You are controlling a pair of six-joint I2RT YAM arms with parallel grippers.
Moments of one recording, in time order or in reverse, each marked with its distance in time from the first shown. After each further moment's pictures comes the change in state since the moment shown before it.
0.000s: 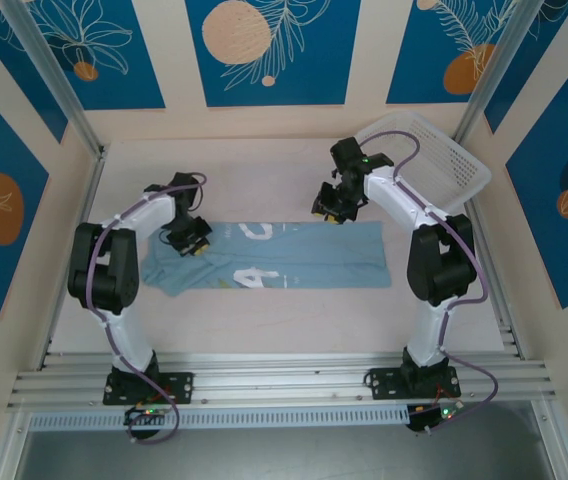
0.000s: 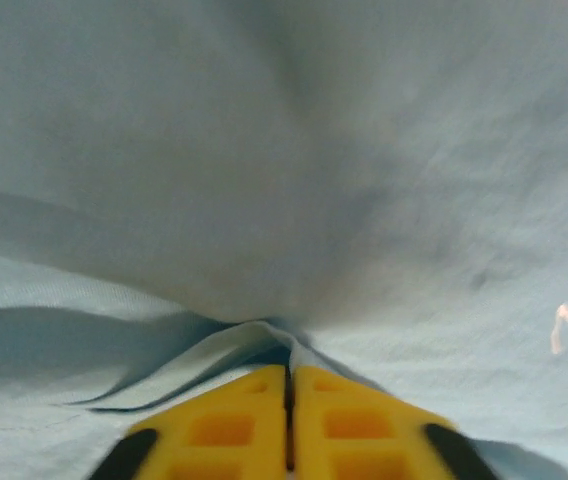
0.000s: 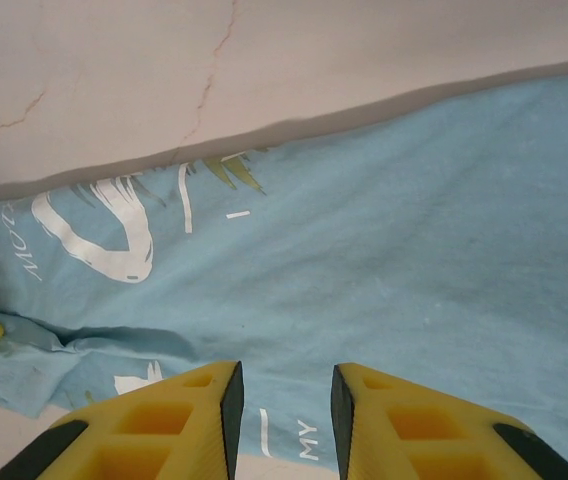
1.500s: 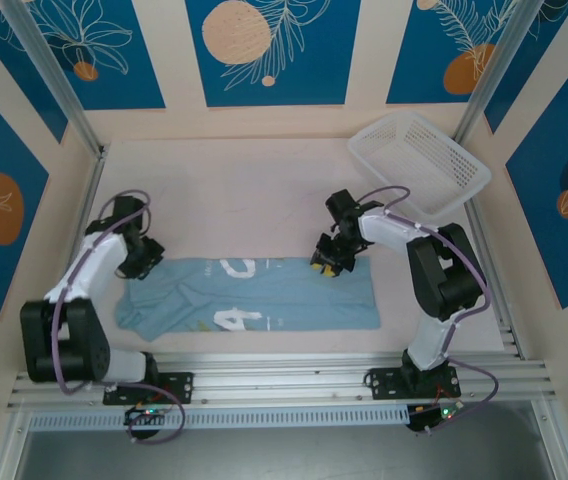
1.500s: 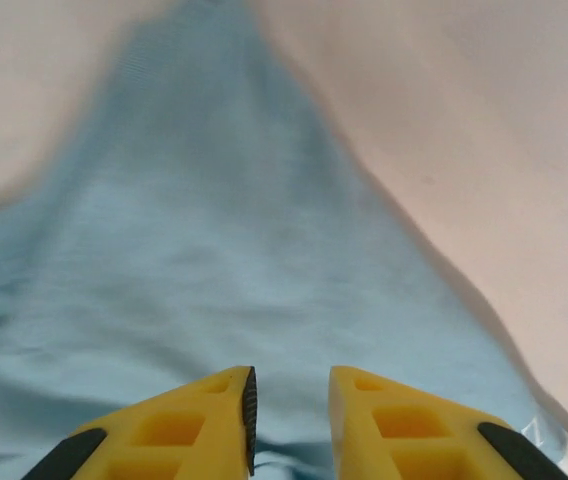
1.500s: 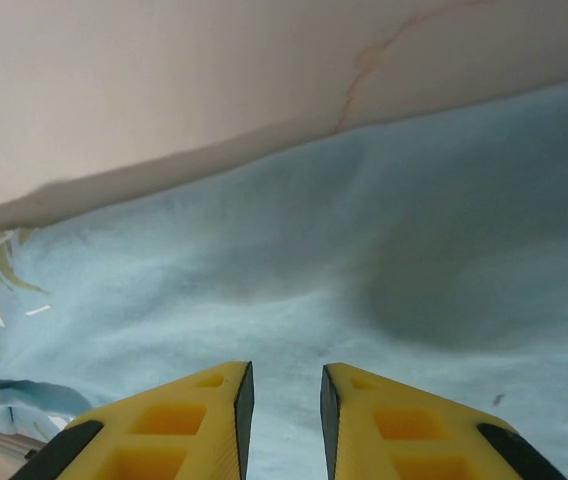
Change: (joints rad) left arm 0.222 -0.434 -0.340 0.024 -0.147 -0.029; right arm 0.080 -0.102 -0.481 0.196 -0.125 0.171
